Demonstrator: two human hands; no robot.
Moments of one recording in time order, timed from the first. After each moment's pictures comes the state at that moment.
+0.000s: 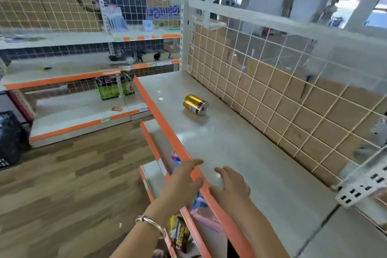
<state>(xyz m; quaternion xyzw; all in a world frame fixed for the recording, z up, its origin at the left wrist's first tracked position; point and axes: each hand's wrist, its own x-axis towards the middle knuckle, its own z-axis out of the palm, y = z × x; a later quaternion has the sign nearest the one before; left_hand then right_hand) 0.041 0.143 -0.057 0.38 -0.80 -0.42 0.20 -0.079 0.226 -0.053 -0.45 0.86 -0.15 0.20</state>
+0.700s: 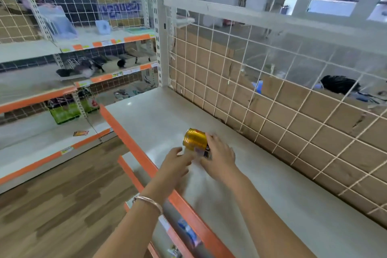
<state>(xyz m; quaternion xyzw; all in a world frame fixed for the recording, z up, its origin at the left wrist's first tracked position) -0.055 -0.116 -0.047 0.42 -0.56 -0.70 0.16 -0.164 -0.038 -0.046 -0.41 0.89 -0.18 0.11</state>
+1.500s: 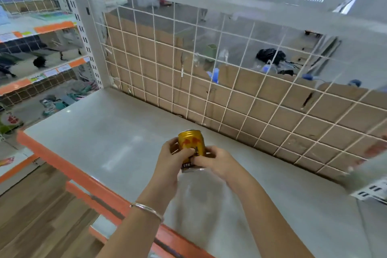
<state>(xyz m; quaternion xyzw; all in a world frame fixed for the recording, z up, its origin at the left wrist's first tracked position) -0.117 -0.102 -0.037 0.28 -0.53 -0.79 0.12 -0.186 0.013 -0.028 -0.12 0.79 -0.51 0.31</state>
